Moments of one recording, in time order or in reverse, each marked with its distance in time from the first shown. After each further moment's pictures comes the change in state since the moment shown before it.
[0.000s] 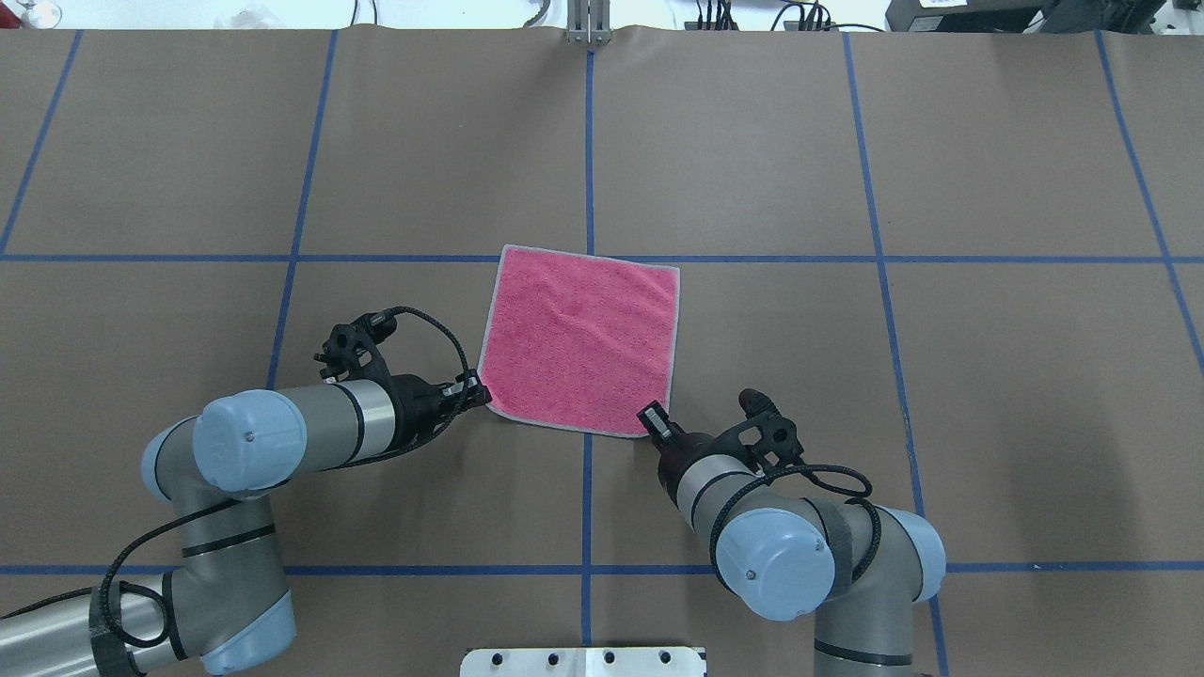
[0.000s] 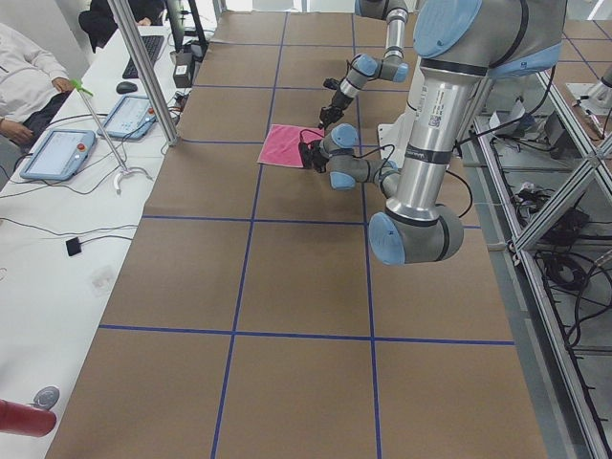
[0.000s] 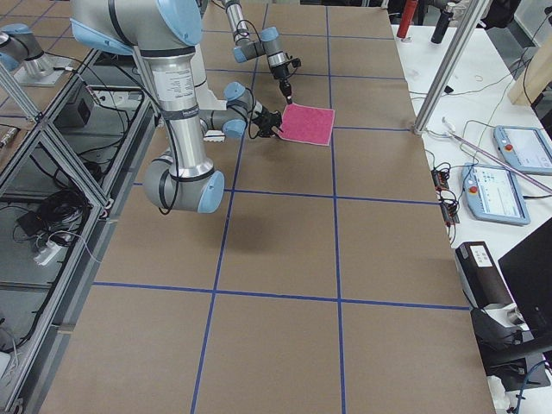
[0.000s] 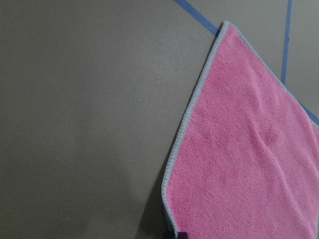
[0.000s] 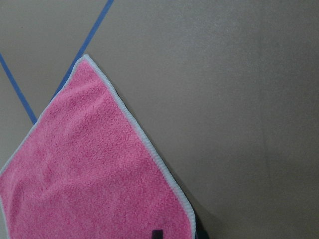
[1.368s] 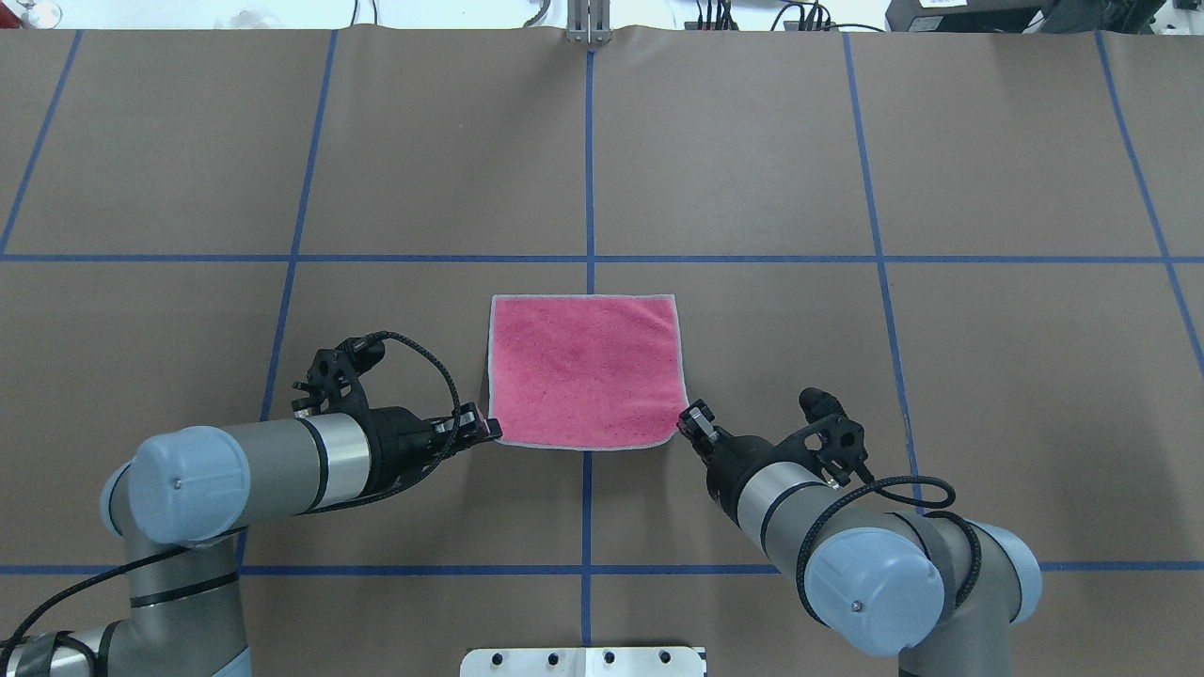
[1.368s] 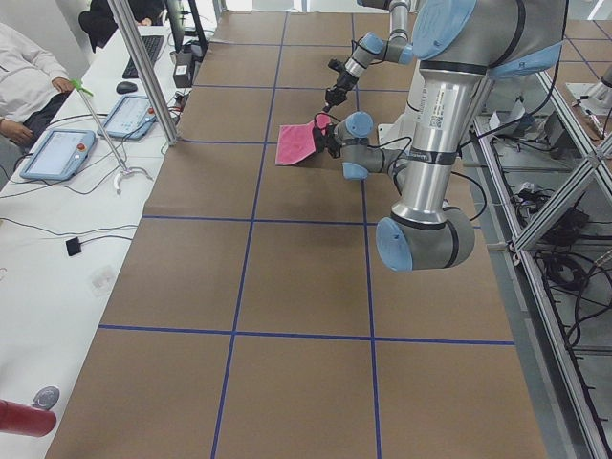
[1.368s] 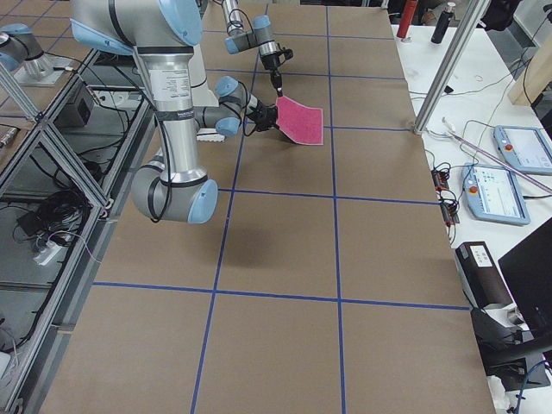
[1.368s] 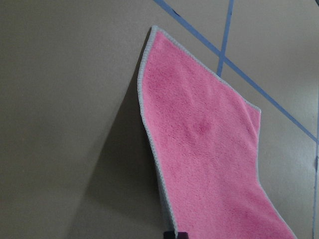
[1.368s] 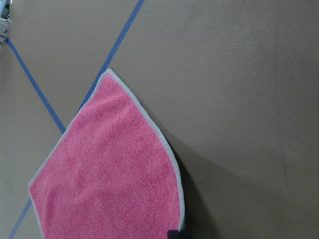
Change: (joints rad) left arm 0.063 0.089 -0.211 0.002 -0.006 0.000; right arm -0.019 -0.140 0.221 0.003 -0.021 0.001
